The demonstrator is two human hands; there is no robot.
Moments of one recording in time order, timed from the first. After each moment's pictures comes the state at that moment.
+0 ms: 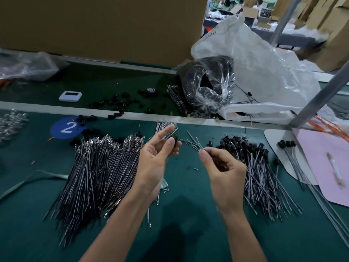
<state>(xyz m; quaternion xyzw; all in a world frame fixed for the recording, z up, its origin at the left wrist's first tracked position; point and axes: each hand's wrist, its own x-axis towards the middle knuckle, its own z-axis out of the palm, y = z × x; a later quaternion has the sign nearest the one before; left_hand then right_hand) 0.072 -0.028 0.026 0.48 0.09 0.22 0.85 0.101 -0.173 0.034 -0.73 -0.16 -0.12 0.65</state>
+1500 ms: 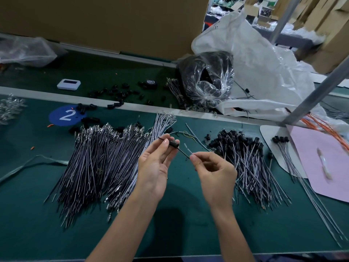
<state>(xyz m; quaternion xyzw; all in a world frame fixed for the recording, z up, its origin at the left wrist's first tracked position) 0.051 -0.047 0.024 0.27 0.19 0.20 0.92 0.080 -0.169 0.022 -0.79 -0.13 -0.11 0.58</state>
